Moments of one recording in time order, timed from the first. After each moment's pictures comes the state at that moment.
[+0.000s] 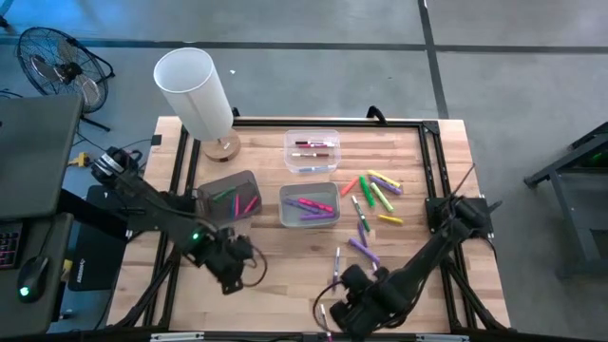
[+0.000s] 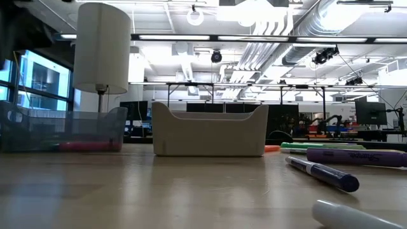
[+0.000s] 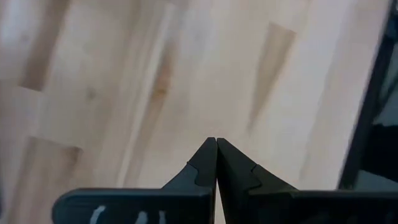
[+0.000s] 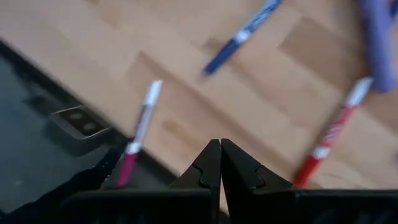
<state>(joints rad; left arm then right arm) -0.69 1.42 1.01 -0.76 -0.17 -0.97 0.74 2.05 1.87 -1.22 0.19 1.69</state>
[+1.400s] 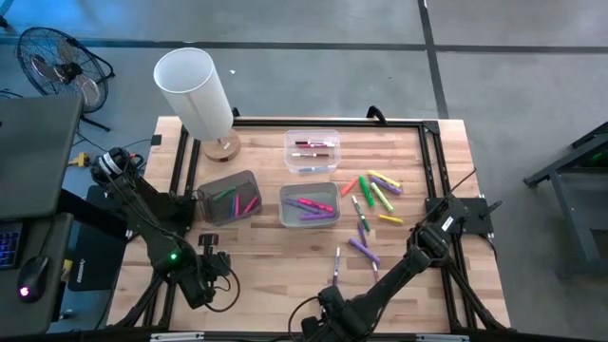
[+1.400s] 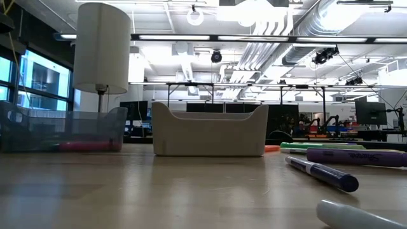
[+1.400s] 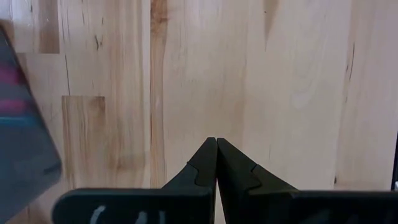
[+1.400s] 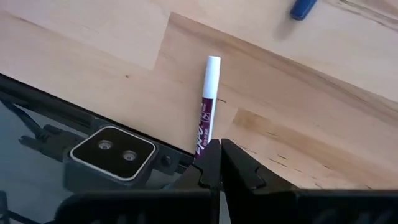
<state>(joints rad) -0.93 1.43 1.01 -0.95 -0.25 -0.92 0.71 2.44 2.24 -1.20 0.09 1.93</state>
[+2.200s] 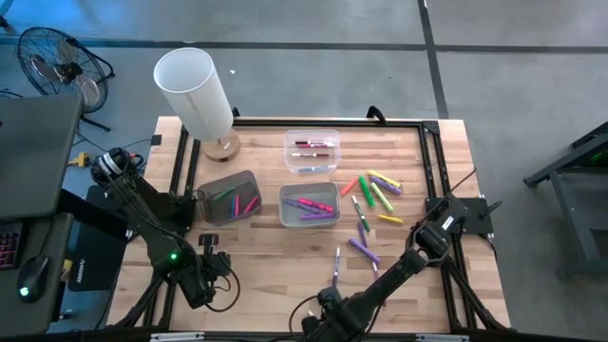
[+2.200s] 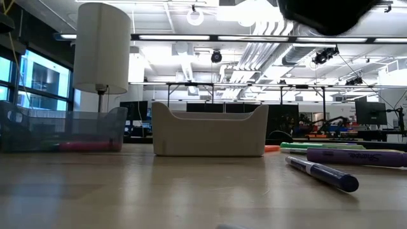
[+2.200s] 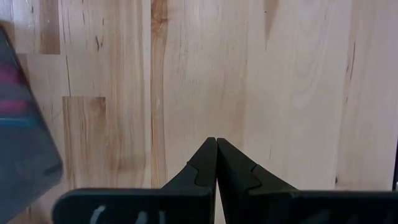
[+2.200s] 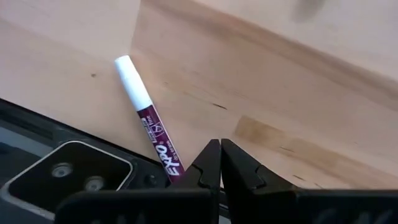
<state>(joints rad) -0.93 1.43 1.01 -0.95 -0.25 -0.92 0.70 2.42 2.08 -1.02 0.04 1.94</state>
